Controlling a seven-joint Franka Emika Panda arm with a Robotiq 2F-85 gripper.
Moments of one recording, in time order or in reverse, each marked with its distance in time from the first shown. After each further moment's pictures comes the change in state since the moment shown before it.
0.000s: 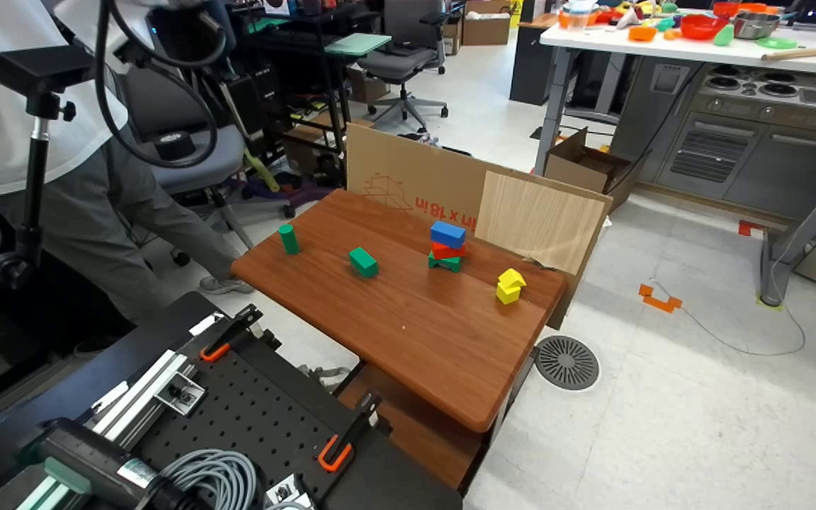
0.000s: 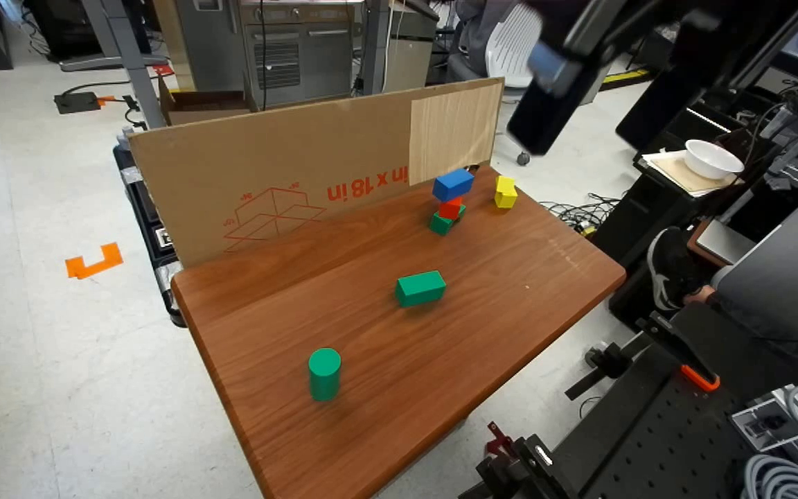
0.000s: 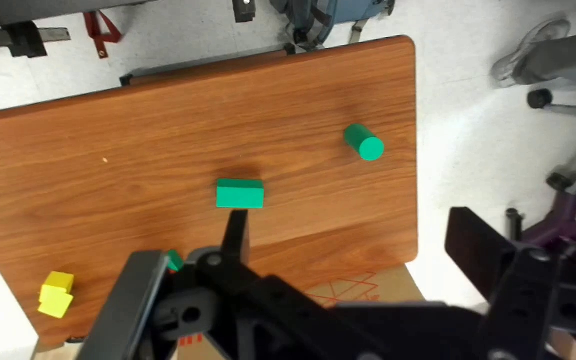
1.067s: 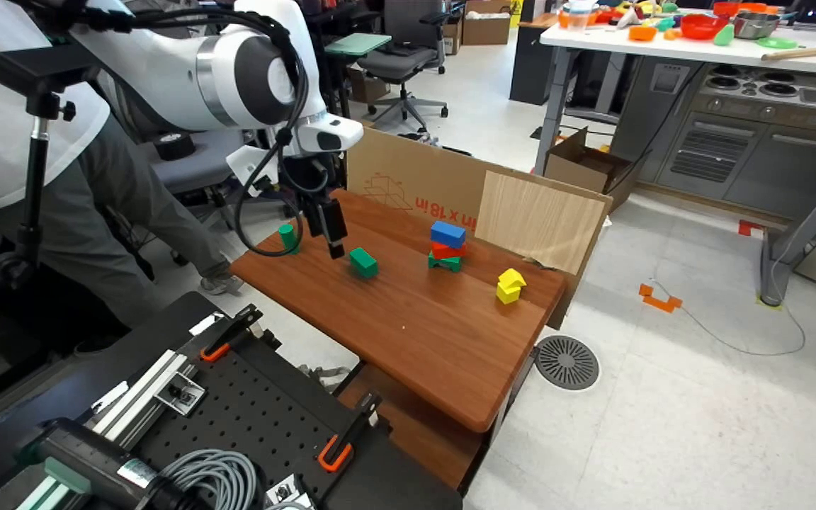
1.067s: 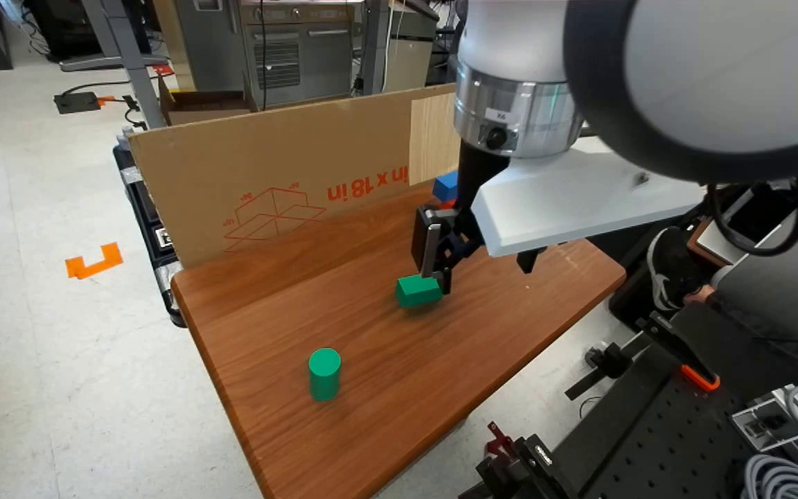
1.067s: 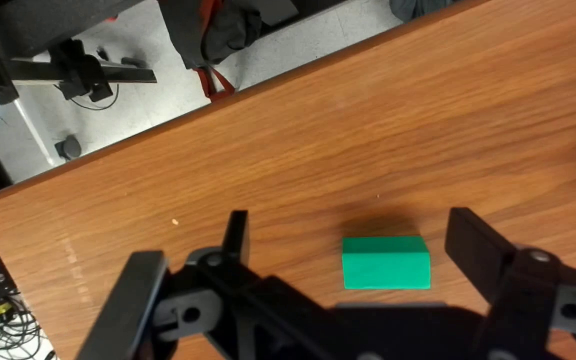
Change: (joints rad) arm -0.002 0.604 -0.073 0.229 -0.388 0.102 0.416
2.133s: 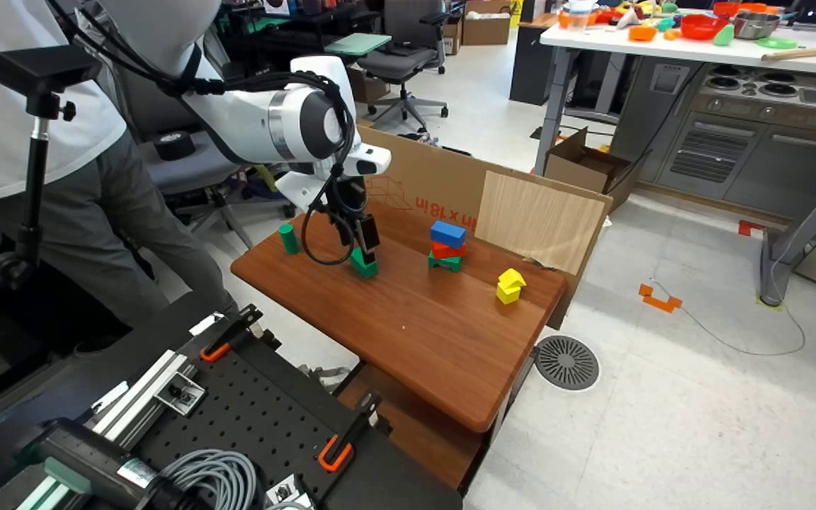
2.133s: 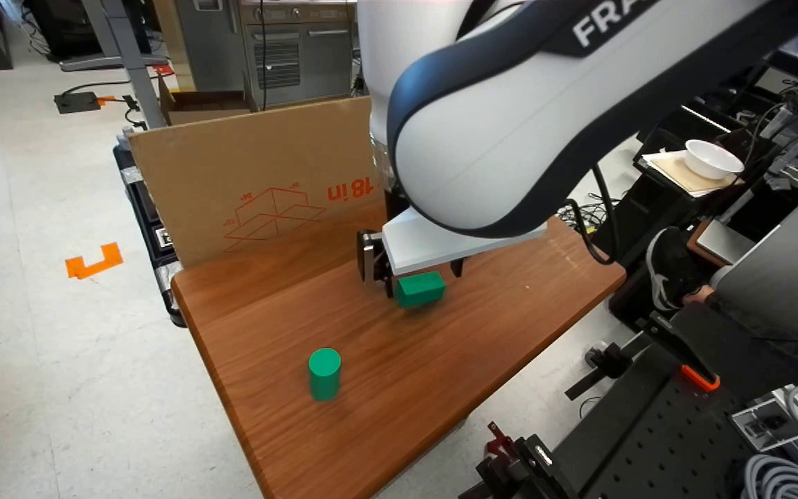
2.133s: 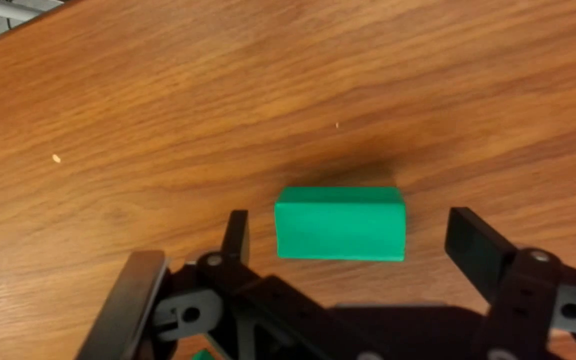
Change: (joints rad) arm 0.077 0.327 -0.079 0.305 0.002 0.027 -0.048
